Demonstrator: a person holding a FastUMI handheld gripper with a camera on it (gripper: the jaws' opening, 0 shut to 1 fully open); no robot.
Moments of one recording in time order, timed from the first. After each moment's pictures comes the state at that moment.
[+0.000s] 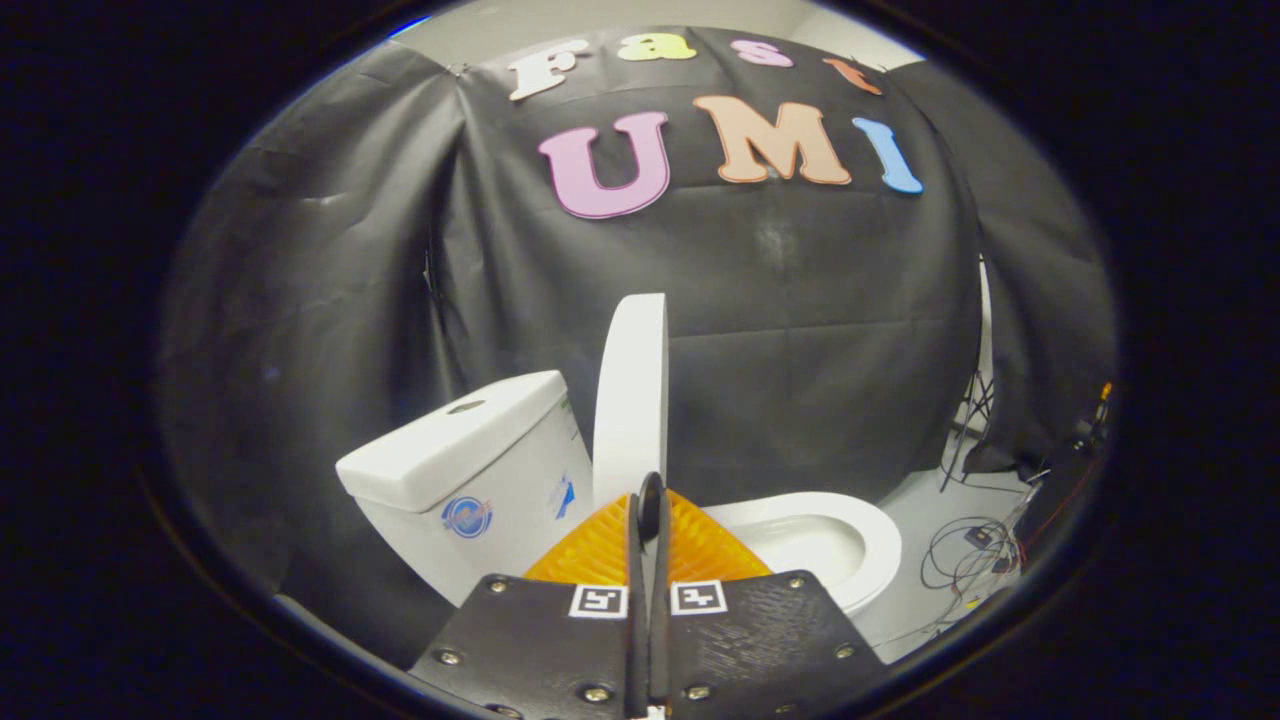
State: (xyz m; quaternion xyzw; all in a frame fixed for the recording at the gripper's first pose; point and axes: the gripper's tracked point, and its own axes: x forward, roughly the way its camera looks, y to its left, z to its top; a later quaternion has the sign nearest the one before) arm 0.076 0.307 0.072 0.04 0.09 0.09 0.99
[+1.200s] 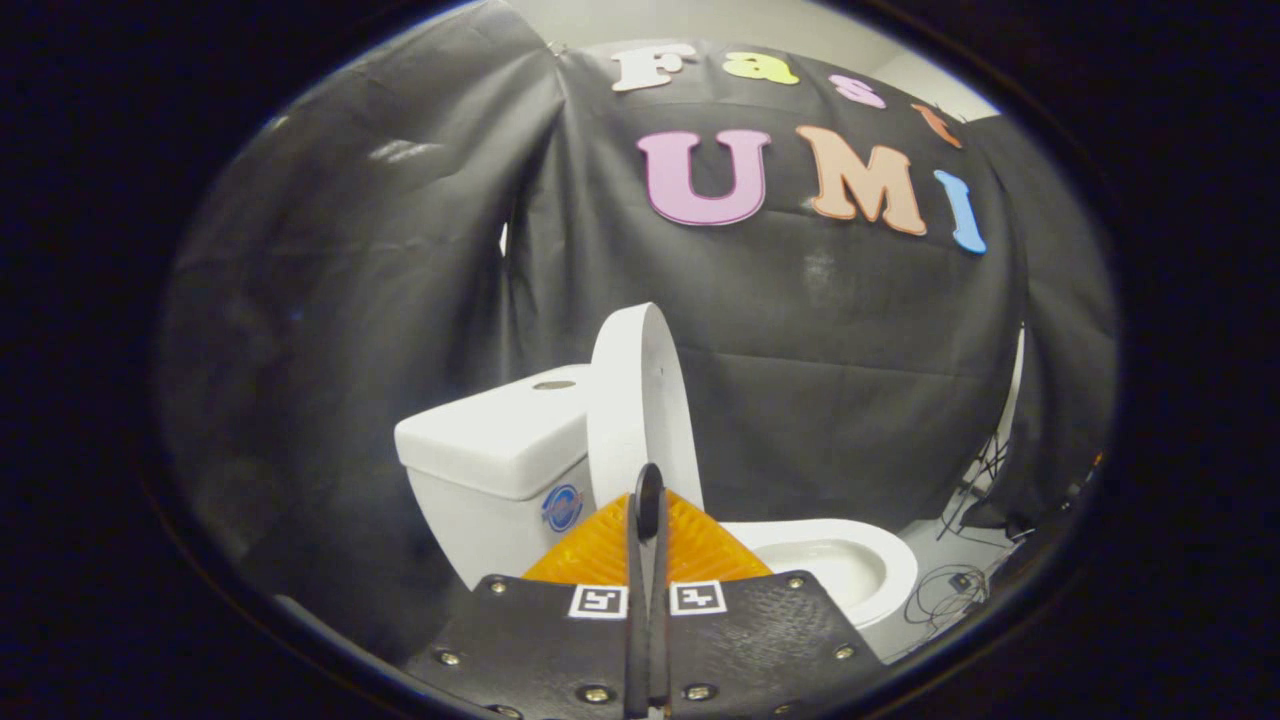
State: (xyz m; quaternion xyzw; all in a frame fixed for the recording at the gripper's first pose) arm 0.072 0.329 0.066 -0.06 0.07 0.14 0.99
